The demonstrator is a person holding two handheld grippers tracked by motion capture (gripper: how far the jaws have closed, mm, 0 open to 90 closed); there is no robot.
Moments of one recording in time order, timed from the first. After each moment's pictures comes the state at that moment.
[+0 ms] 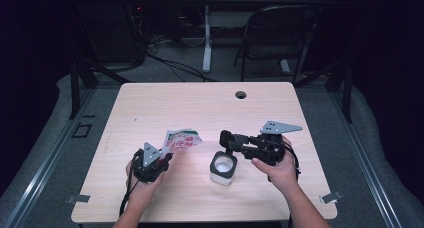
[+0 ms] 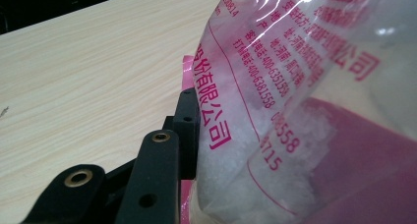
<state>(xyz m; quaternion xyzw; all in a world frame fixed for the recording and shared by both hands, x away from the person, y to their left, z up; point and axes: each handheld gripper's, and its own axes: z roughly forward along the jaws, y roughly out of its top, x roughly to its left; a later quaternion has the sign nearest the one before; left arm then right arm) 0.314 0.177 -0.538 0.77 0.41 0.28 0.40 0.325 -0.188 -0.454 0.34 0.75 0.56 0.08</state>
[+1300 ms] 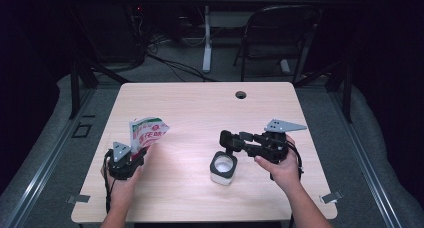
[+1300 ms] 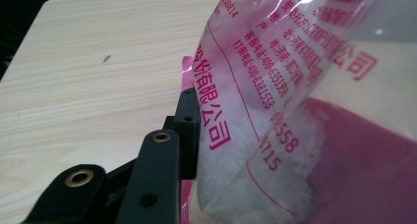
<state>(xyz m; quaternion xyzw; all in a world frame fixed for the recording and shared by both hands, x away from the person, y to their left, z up) 0.322 0.244 -0.550 0.69 0.52 0.30 0.41 0.328 -0.195 -0.454 0.36 0.74 0.56 0.09</state>
